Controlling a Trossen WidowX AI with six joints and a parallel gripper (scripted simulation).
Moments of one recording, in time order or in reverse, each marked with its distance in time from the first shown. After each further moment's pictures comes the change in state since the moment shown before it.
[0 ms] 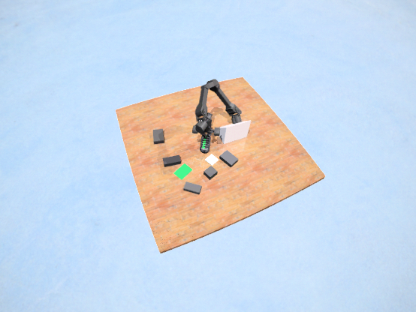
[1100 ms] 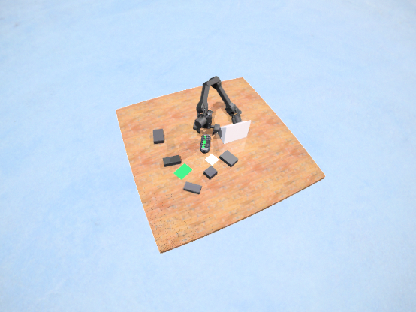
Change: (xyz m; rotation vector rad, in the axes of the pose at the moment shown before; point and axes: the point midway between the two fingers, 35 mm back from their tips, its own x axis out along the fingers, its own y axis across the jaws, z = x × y) arm 0.022 0.002 0.053 -0.004 0.000 0.002
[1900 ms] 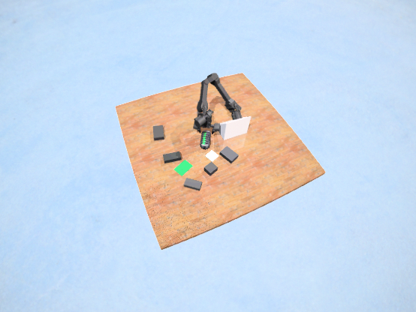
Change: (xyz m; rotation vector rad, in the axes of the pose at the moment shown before) arm 0.033 -0.001 0.003 0.000 -0.006 0.000
